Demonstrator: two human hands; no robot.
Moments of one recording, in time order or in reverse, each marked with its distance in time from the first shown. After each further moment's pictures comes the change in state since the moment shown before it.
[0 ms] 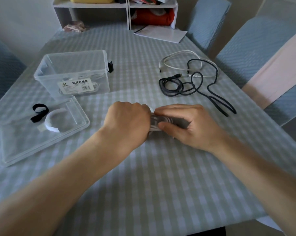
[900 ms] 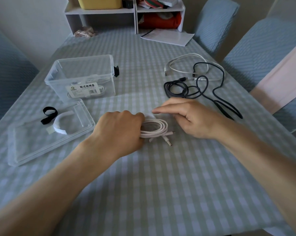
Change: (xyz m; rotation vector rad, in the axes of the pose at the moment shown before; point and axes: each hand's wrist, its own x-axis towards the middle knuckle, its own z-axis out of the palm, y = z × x) left_hand -0.015 -0.018 0.019 -0.120 0.009 -0.005; right_hand 0.029 0.024 -0.012 -0.065 -0.395 0.095
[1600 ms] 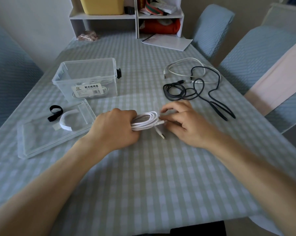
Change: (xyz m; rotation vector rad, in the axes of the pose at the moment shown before) left_hand -0.008 -0.013 0.006 -0.350 0.066 -0.150; right_hand -0.014 -0.002 0.028 -0.102 0.193 0.010
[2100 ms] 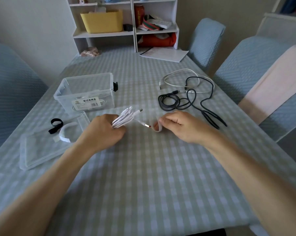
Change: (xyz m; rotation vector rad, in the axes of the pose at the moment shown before) left_hand 0.009 -0.016 -0.003 -0.405 0.060 -0.279; right_hand 0.016 0.007 -0.019 0.320 -0.157 0.225
